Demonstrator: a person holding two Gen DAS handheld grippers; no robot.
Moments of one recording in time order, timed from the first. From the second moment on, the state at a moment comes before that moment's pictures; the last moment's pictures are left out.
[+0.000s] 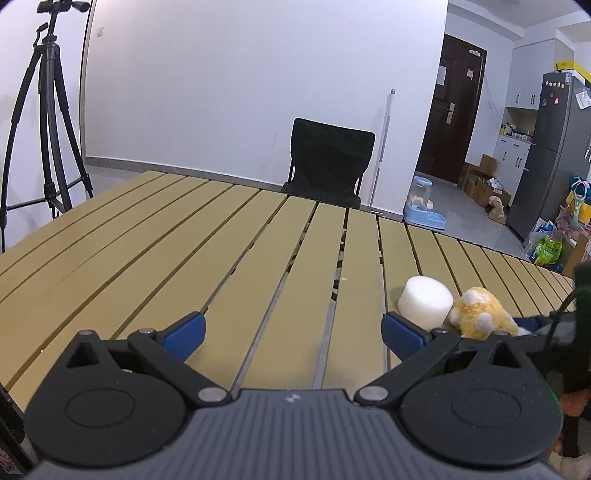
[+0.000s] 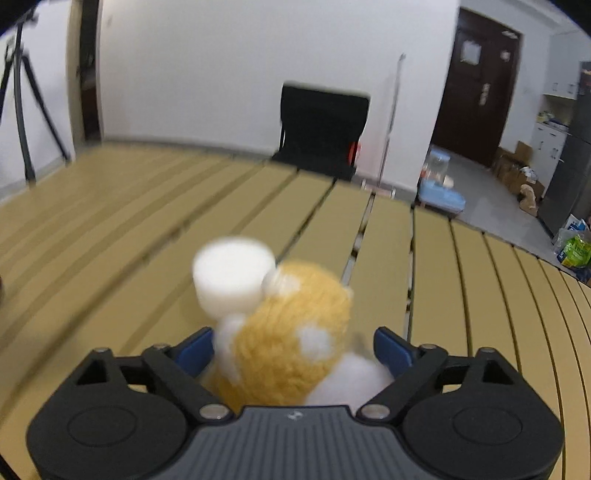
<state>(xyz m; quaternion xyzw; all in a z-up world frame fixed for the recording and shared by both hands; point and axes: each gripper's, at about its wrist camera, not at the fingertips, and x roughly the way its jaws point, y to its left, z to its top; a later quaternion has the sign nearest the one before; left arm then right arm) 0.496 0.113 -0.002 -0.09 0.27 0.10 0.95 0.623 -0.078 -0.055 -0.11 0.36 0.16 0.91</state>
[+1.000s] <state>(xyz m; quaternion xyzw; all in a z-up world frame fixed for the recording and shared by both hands) 0.583 0.024 -0.007 -0.06 0.33 0.06 0.94 0.598 -0.253 -0.022 0.06 0.29 0.07 0.95</state>
